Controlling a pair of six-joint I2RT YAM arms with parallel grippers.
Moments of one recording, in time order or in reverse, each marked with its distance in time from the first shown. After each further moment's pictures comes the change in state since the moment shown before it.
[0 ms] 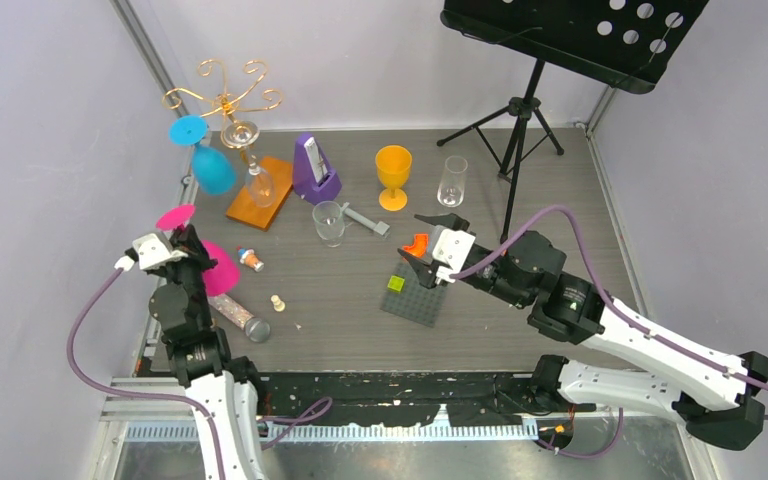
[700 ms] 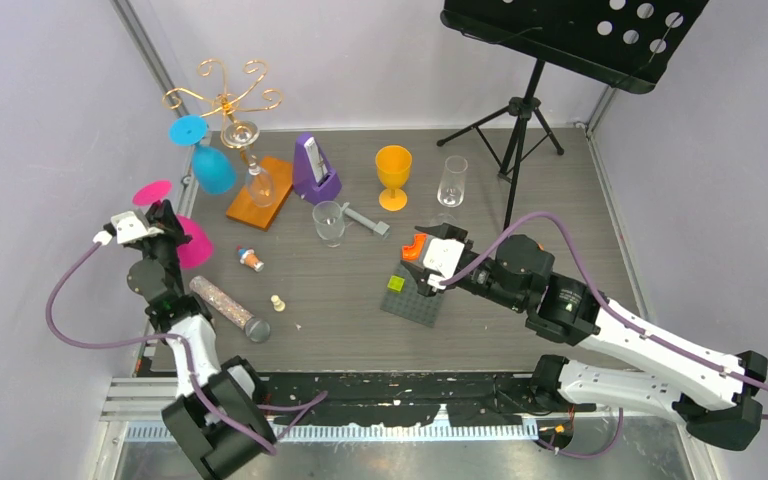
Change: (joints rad) left arm 0.266 0.529 -0.050 0.686 0.252 -0.012; right arm -0.001 -0.019 -0.040 -0.085 -0.004 -0.019
